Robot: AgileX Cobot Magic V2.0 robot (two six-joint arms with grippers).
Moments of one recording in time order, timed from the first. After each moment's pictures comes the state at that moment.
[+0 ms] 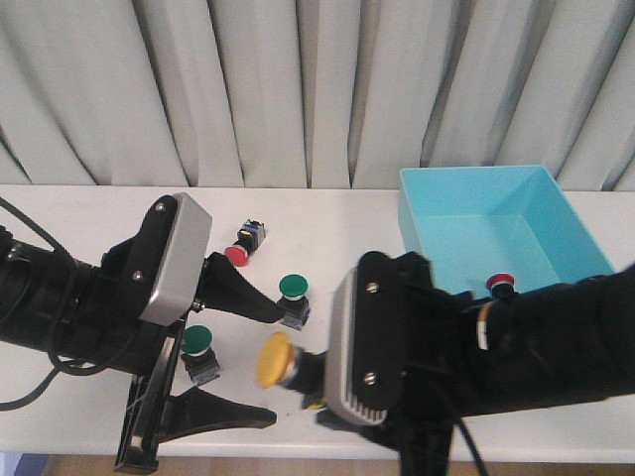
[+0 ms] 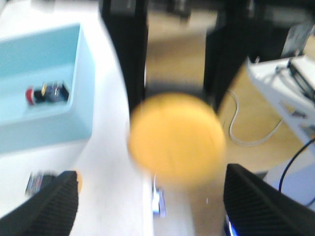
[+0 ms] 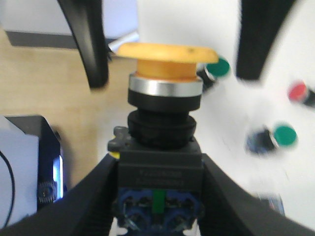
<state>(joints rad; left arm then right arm) -0.36 1.34 -0.92 -1.08 0.99 1.75 0.71 1.20 -0.92 0.40 0.70 -1.00</state>
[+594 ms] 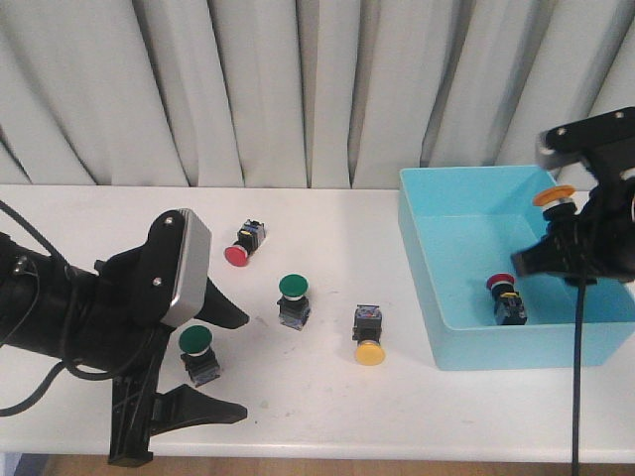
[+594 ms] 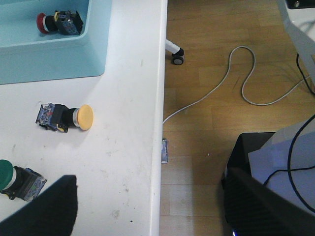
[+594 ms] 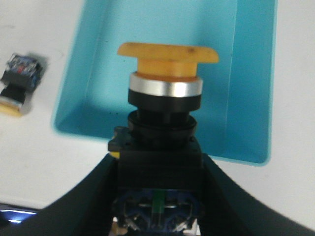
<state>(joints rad) -0.36 1.34 -0.92 -0.87 0.91 1.55 0.20 1.33 -1.12 -0.21 0.91 0.09</state>
